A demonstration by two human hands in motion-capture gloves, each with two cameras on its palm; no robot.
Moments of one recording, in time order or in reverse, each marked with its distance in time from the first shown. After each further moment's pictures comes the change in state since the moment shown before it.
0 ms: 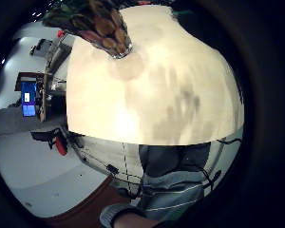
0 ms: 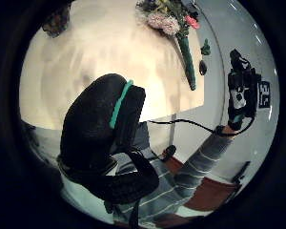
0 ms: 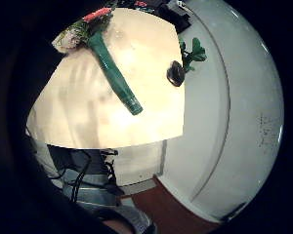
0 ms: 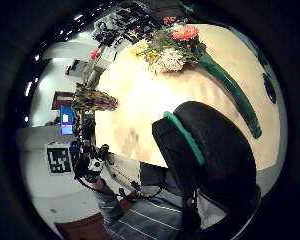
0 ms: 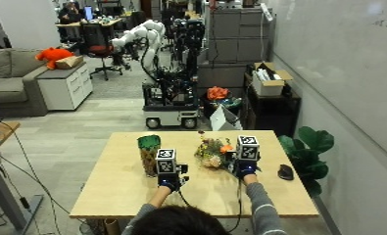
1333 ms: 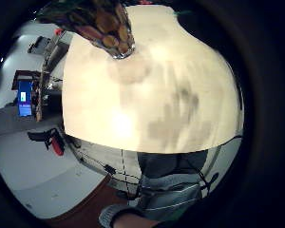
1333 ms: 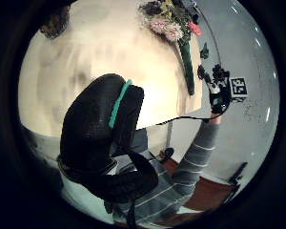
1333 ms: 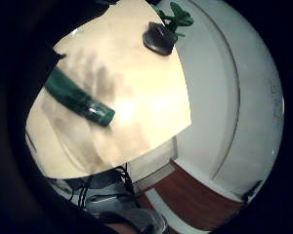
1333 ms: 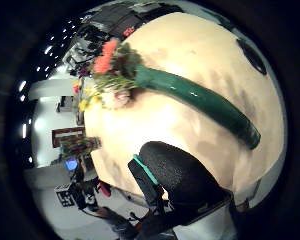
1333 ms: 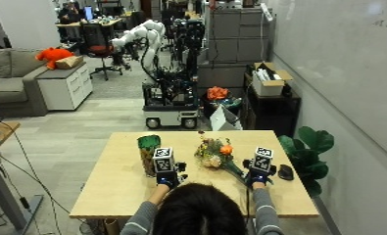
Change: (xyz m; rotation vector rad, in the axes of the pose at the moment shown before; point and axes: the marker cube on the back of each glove) left arm -0.012 -0.003 -0.001 -0.043 0.001 -0.074; right arm 0.066 -0.033 0.071 -0.047 -0.227 0.042
